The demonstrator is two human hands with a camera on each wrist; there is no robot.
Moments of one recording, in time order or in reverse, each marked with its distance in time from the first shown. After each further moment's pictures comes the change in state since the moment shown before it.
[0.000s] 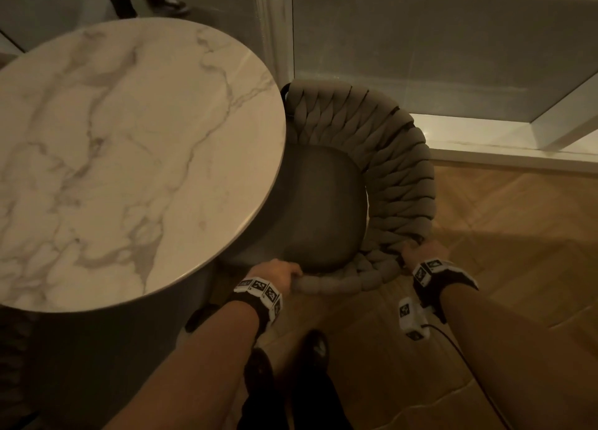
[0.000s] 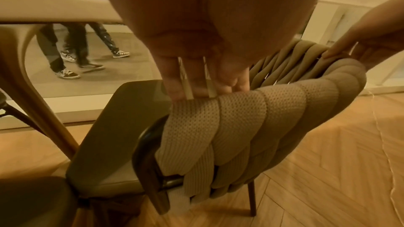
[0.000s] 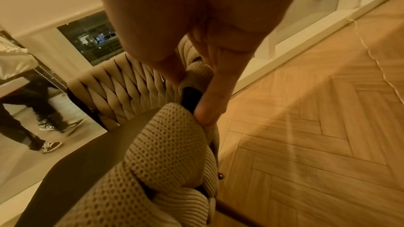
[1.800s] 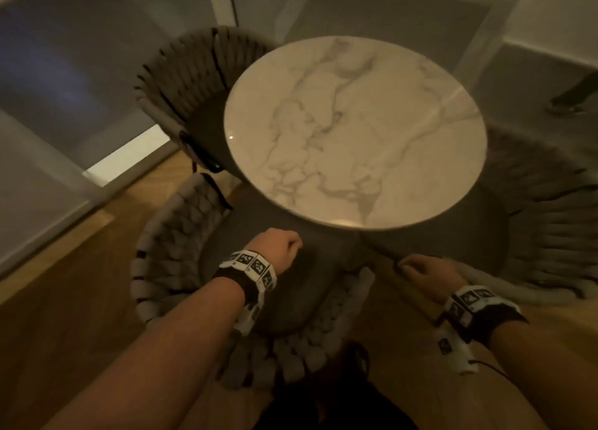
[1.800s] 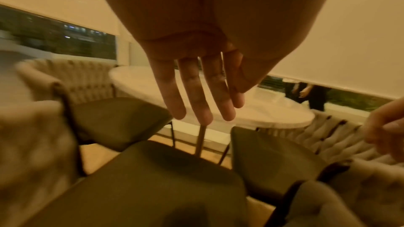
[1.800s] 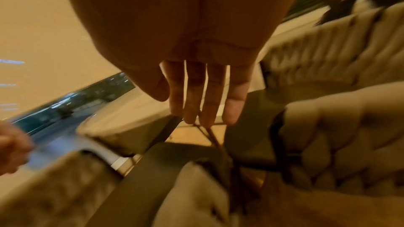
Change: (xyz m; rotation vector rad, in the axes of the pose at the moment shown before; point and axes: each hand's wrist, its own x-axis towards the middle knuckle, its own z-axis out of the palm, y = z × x) left_hand -0.308 -0.320 0.057 -0.364 0.483 -0.224; right_hand -0.353 -0.111 0.172 -0.465 -0.332 -0.854
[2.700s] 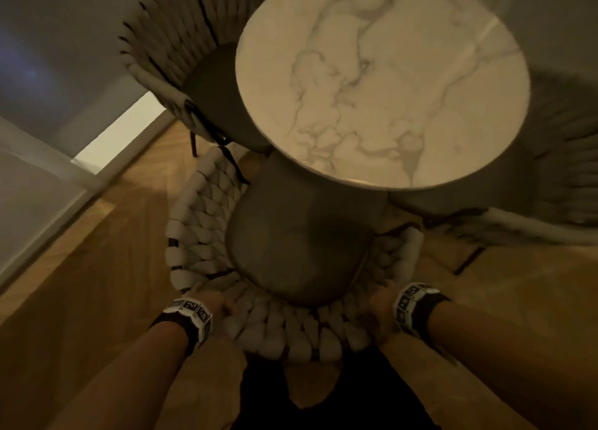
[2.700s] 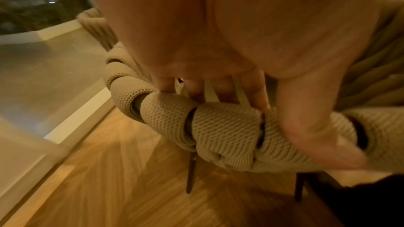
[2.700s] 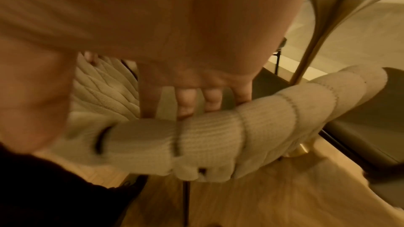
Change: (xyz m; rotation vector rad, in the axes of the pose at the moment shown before) left_hand -0.088 -0.246 0.049 0.341 -0.706 -0.154; right_hand 0.002 -0.114 0.190 -0.919 -0.771 -0.293
